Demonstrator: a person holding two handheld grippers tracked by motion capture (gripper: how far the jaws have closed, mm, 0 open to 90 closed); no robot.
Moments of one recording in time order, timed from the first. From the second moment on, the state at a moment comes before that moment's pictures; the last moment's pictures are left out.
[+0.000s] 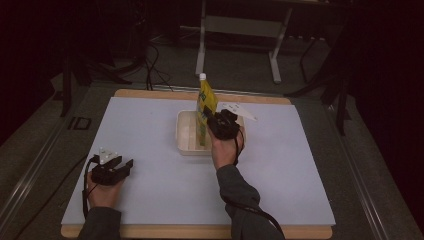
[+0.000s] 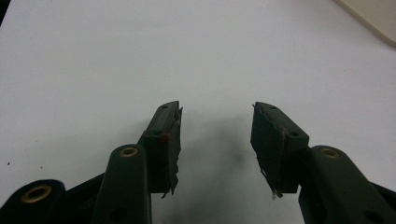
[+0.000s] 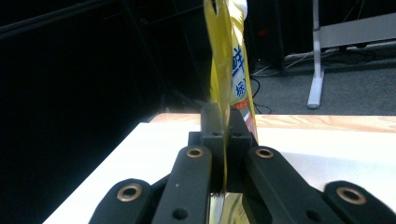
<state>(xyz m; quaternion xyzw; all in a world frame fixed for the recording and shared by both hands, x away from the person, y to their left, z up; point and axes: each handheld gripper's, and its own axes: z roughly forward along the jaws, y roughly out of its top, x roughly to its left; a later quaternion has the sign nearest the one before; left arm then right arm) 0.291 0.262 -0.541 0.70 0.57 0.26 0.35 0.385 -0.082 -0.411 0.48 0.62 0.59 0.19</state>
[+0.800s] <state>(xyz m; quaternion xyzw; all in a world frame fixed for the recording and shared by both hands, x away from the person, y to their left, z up) 0.291 0.262 -0.541 0.70 0.57 0.26 0.35 0.385 -0.071 -0.422 0.46 0.63 0.60 0.20</state>
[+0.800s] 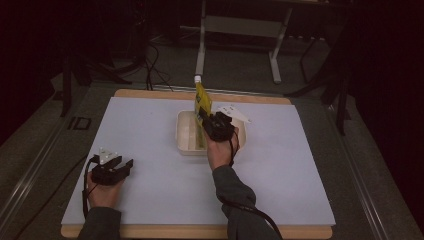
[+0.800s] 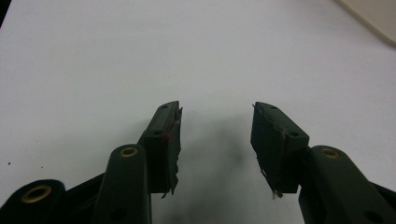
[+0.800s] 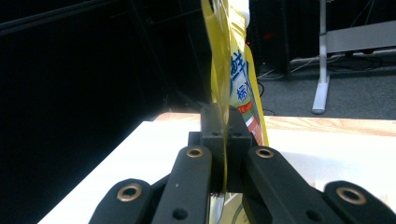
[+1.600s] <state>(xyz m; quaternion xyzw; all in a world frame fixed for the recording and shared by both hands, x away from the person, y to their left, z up) 0.291 0.262 -0.541 0.70 0.57 0.26 0.35 0.385 -0.071 -0.446 0.47 0.63 0.59 0.19</state>
